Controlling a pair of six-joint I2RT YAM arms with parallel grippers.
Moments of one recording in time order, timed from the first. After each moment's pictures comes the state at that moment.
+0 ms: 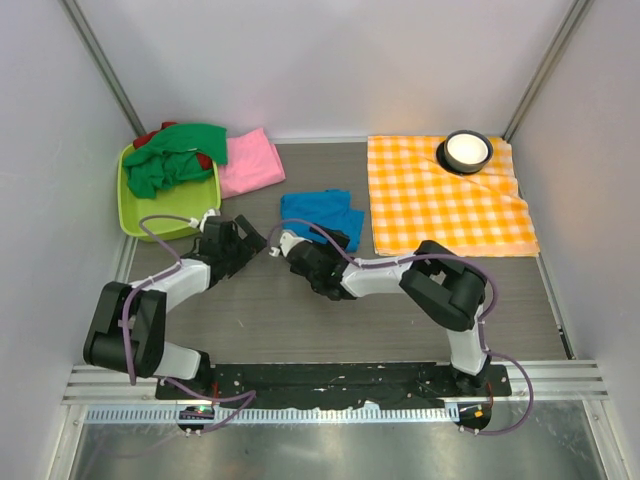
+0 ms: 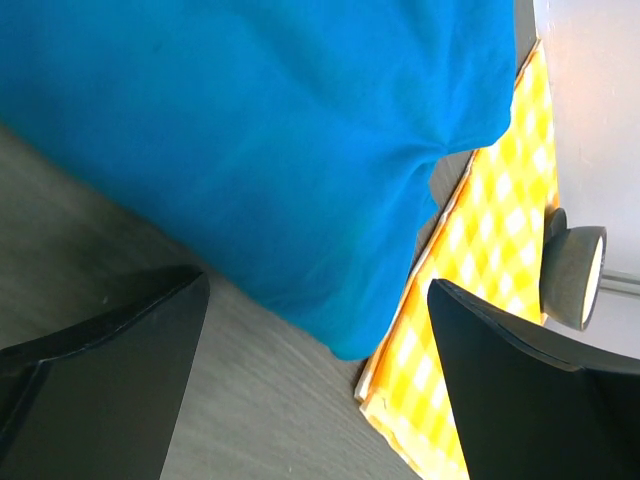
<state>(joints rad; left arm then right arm) -0.23 1.40 0.59 0.03 -0.02 -0.87 1.03 1.95 1.08 0.10 0.77 -0.47</state>
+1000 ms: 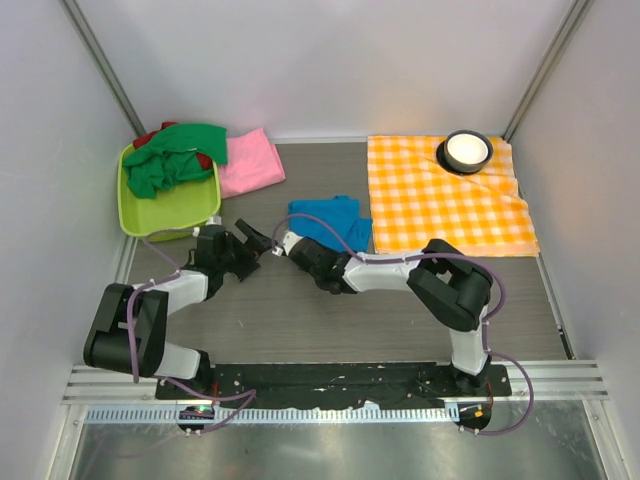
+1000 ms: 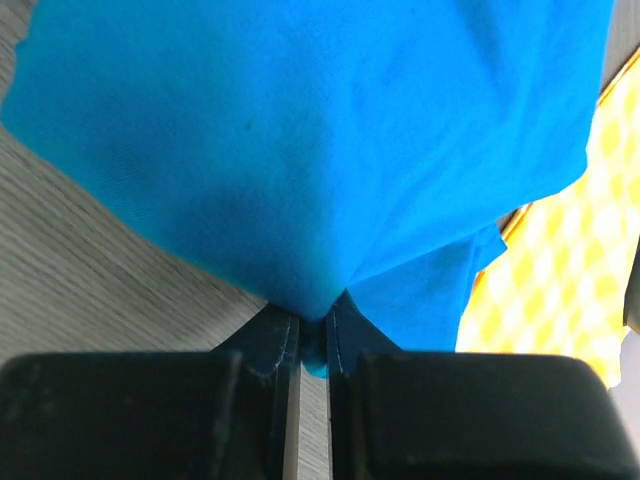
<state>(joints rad) -0.19 1.41 0.50 0.26 0.21 -0.99 1.00 1.94 1.13 -0.09 0.61 -0.35</state>
